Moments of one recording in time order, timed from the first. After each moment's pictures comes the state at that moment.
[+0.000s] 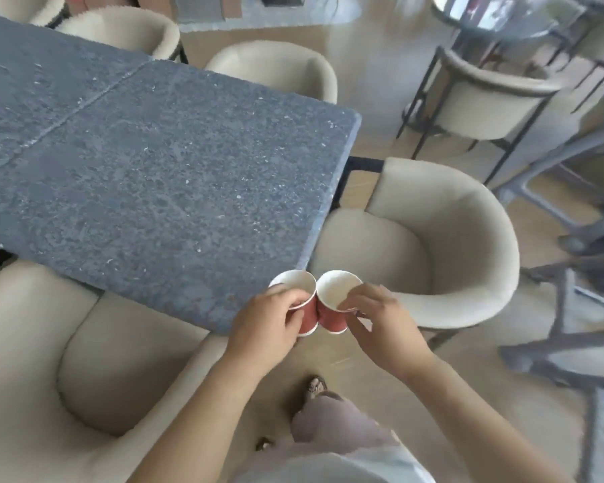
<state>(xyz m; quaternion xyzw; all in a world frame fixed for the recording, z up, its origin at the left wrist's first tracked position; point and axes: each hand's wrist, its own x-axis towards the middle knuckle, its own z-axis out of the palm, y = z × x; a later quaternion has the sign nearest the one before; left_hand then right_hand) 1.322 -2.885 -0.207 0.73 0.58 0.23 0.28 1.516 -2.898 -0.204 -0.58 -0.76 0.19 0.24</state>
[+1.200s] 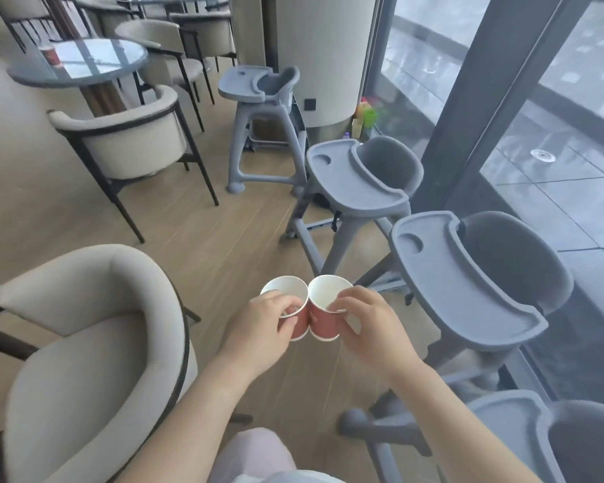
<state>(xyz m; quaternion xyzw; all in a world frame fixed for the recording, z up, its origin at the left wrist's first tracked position) 1.952 -2.942 -0.183 0.92 0.20 0.08 0.32 2.063 -3.100 -0.192 -0.84 -0.42 0.02 0.34</state>
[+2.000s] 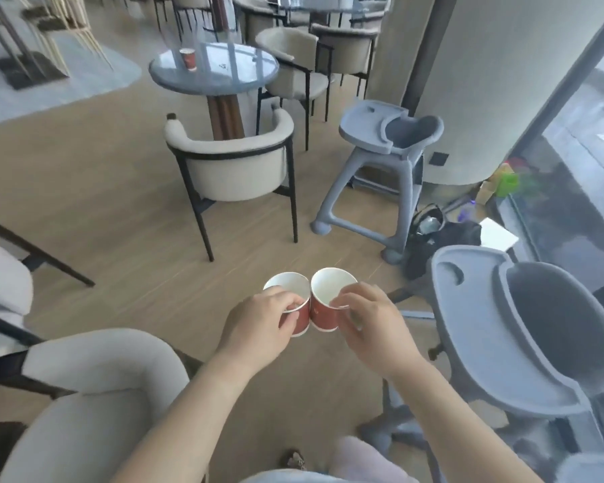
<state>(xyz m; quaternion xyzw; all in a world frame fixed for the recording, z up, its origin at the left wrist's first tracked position) 2.149 -2.563 -0.177 0.88 0.38 0.14 0.26 2.311 -2.670 -0.174 -0.74 -0.59 0.06 0.32</state>
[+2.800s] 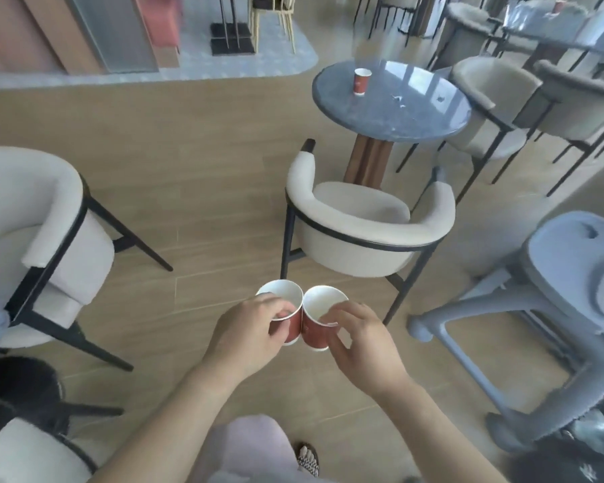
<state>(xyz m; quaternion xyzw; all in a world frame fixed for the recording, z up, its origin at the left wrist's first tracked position) 2.200 -2.144 -0.193 0.73 0.61 0.19 0.23 2.392 -2.156 -0.205 -0.56 -0.76 0.19 0.28</state>
